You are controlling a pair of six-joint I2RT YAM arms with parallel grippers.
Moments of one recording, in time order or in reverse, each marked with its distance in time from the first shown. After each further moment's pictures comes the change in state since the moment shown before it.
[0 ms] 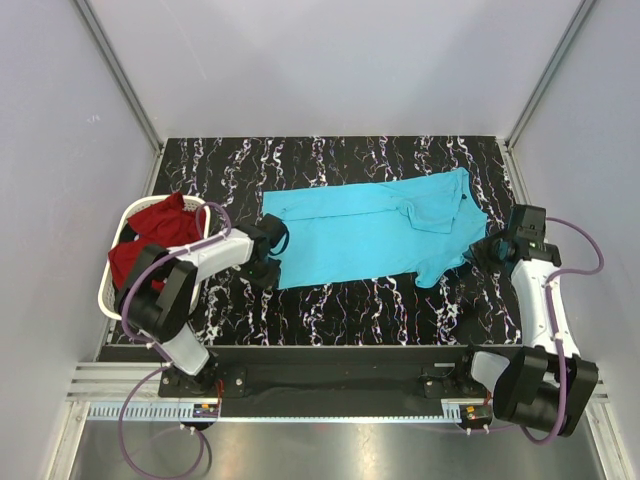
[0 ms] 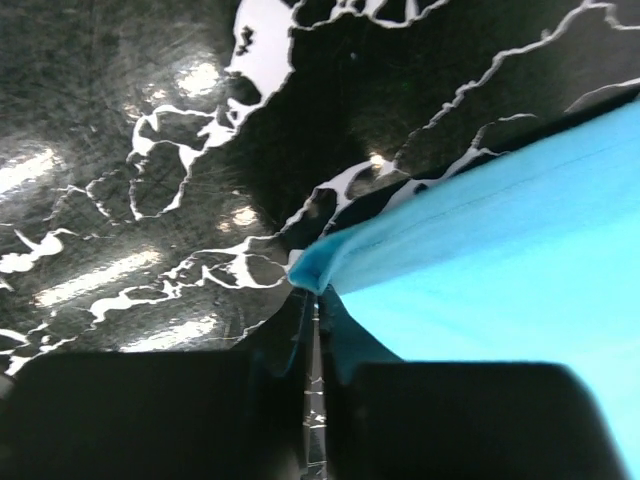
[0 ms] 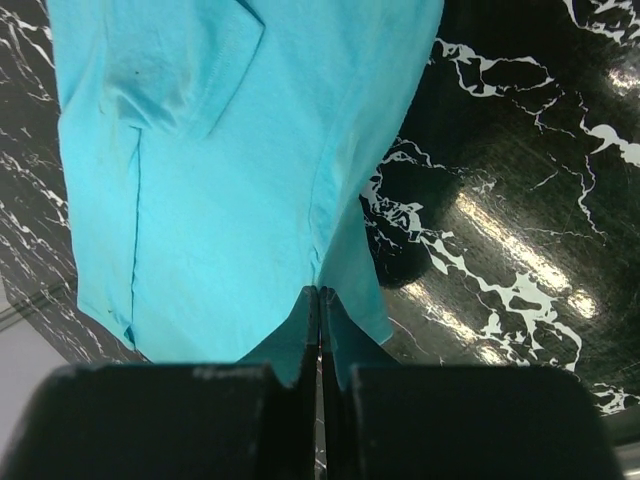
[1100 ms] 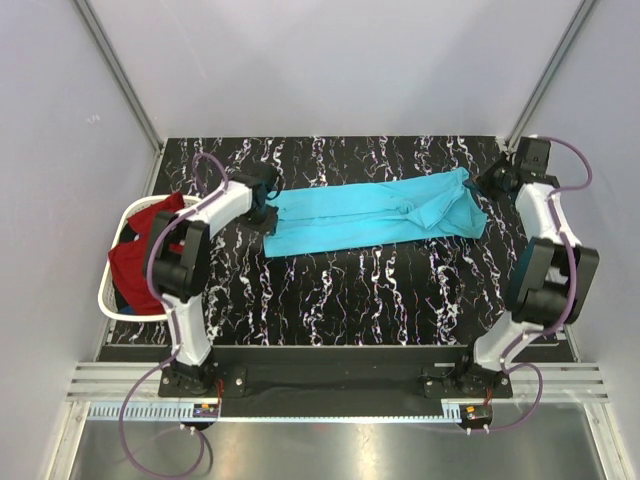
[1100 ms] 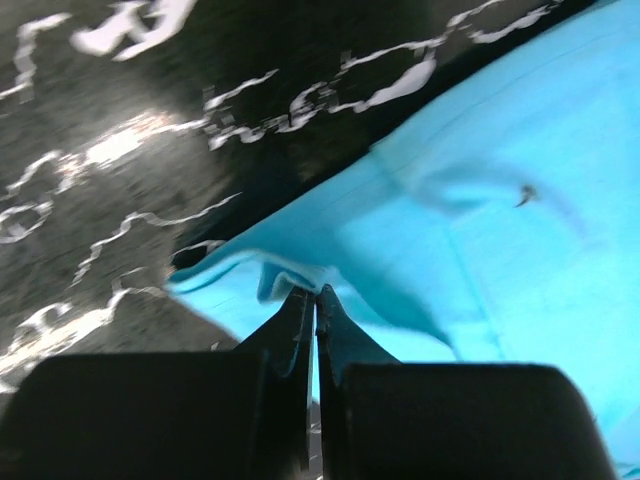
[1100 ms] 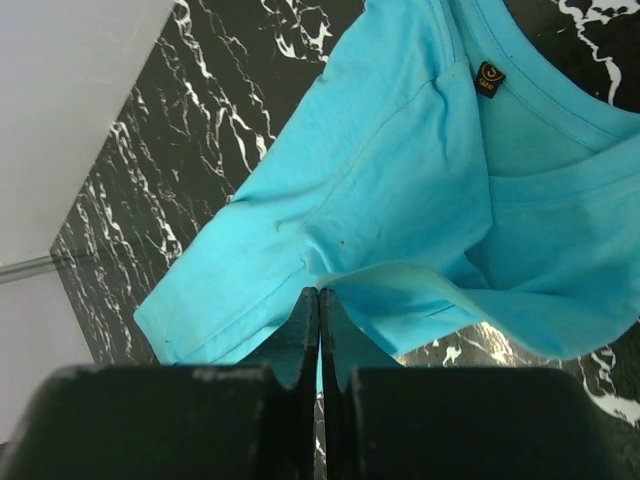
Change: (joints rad) left arm 0.178 0.272 0.468 -0.015 -0.059 0.199; right arm 0.003 0.554 0.505 0.297 -0.182 -0.220
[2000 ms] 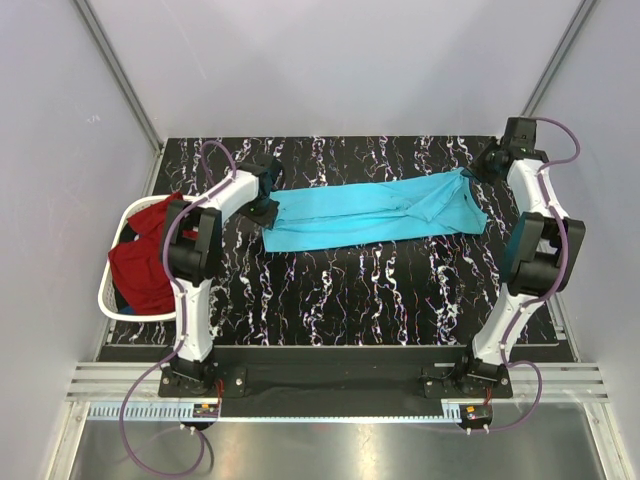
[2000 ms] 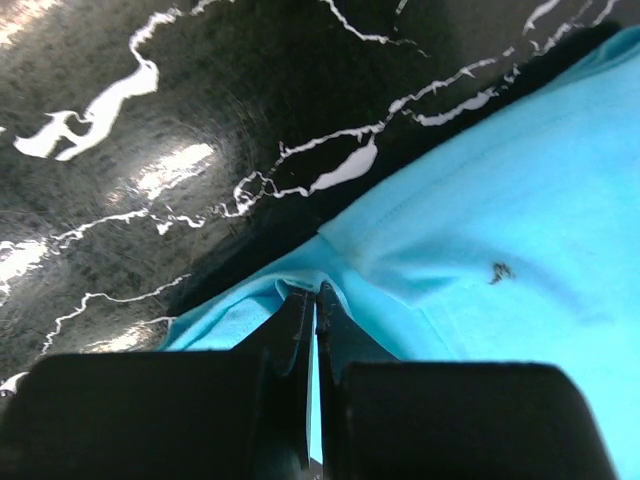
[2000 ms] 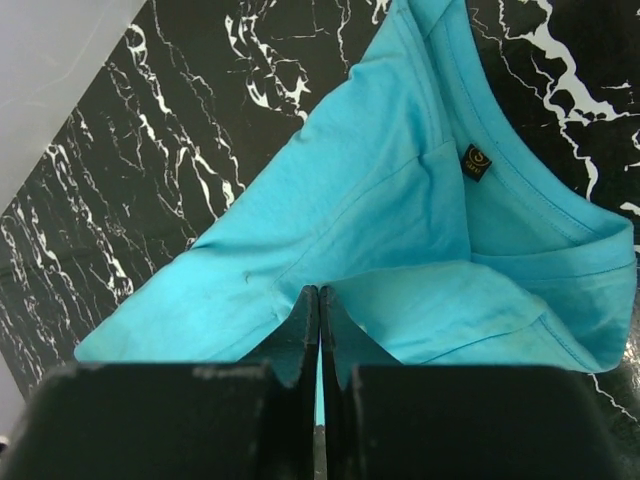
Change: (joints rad) left arm 0.027 0.204 0.237 -0.096 -0.058 0.081; right arm 0.050 0.267 0.312 -0.121 0.101 -0.100
